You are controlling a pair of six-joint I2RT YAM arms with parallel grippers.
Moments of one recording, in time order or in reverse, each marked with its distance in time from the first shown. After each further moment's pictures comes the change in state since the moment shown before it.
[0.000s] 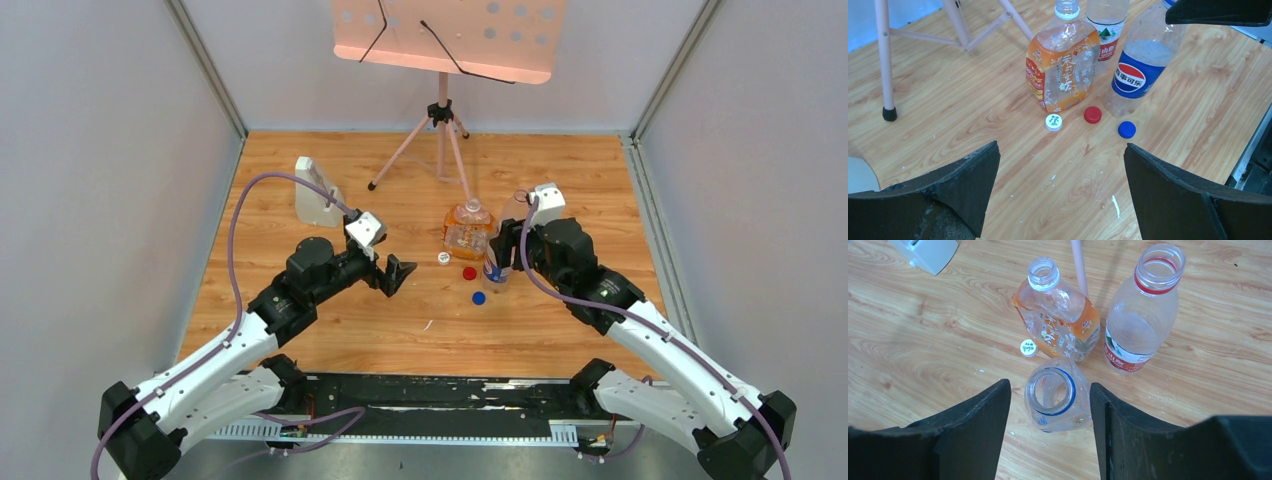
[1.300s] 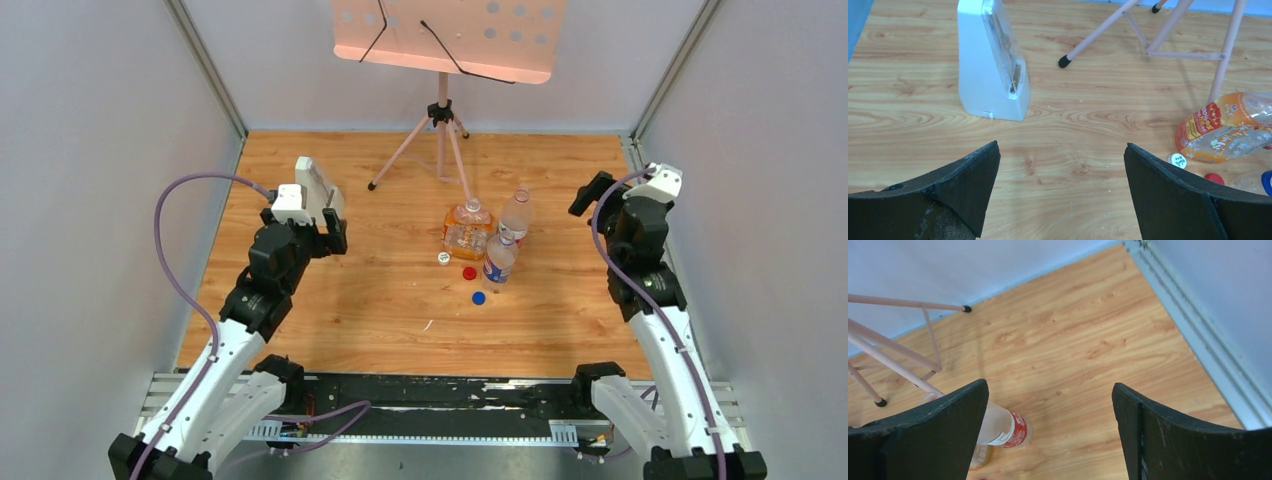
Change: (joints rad) left arm 0.349 -0.090 0.047 -0.180 -0.345 -0.186; right arm -0.504 -0.079 0.054 0.068 0.154 0.061
